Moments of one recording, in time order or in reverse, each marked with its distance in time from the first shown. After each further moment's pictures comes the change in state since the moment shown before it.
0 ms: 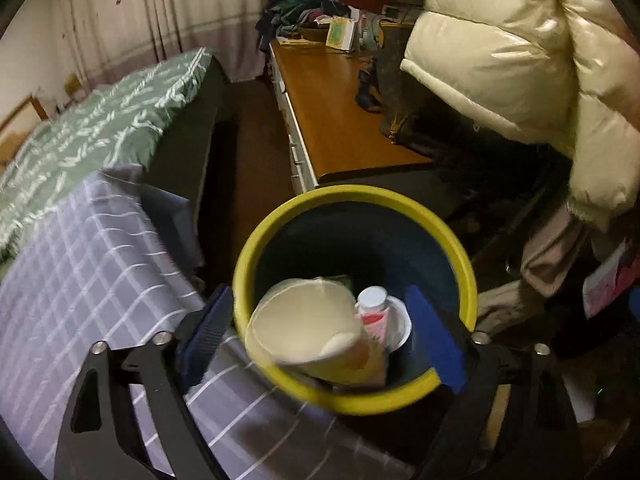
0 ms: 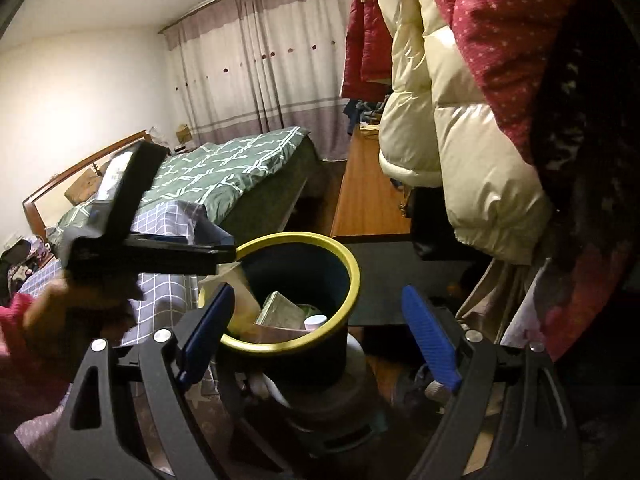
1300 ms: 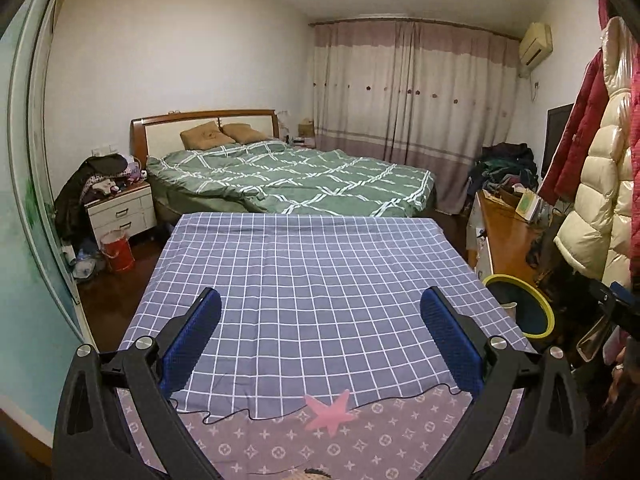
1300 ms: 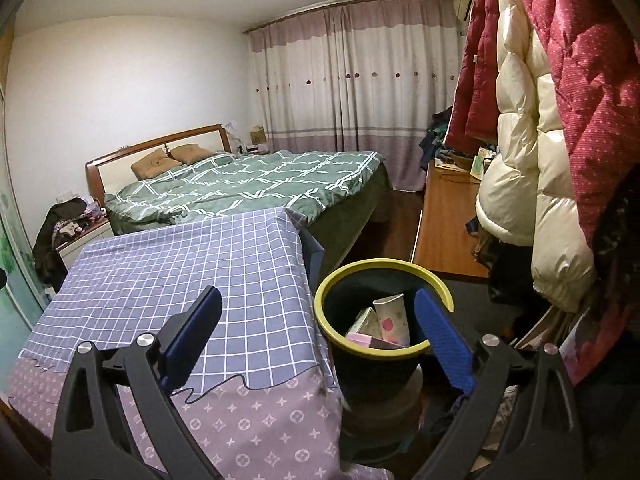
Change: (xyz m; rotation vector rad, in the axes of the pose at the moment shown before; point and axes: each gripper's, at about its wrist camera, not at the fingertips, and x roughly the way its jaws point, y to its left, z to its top) left arm -0.400 0.120 -0.337 -0.527 -0.502 0.580; right arm -0.072 0.111 0.000 -0.201 -0.075 0.206
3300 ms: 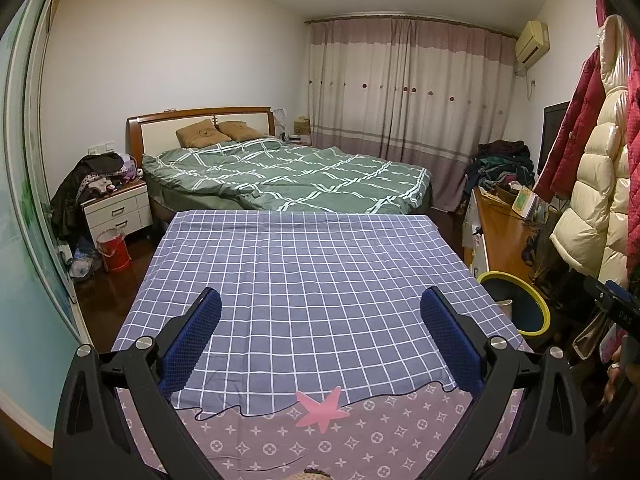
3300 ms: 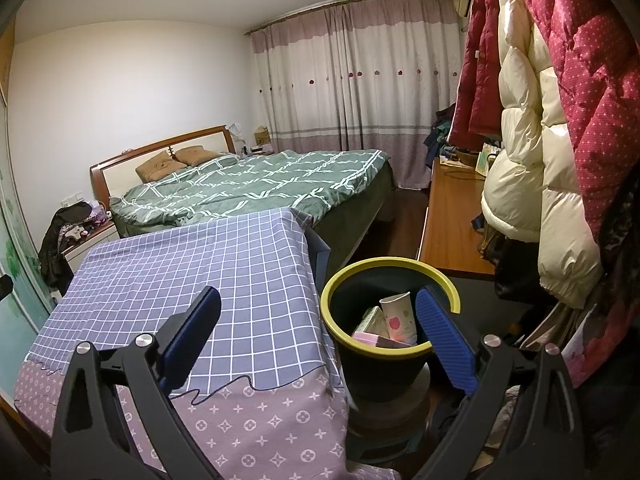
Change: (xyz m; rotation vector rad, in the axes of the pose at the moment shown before) left arm -0.002 -0.013 -0.004 0.005 0.014 -0.015; right arm 0.003 0.005 -0.001 0.012 -0.001 0.018
